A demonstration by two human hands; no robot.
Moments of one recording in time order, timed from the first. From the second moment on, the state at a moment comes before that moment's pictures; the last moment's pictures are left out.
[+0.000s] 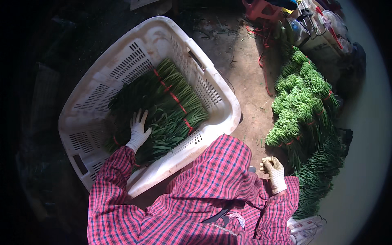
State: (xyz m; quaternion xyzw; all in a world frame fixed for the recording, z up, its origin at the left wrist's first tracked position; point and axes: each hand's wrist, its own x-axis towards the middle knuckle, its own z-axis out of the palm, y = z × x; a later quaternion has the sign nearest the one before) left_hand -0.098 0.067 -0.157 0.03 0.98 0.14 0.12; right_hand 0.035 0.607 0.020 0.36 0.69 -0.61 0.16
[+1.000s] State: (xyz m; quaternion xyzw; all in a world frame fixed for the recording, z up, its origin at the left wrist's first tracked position) left_hand -0.146 0.132 -0.146 0.08 0.96 0.08 0.27; right_hand -0.156 0.883 0.000 0.28 0.96 0.06 0.01
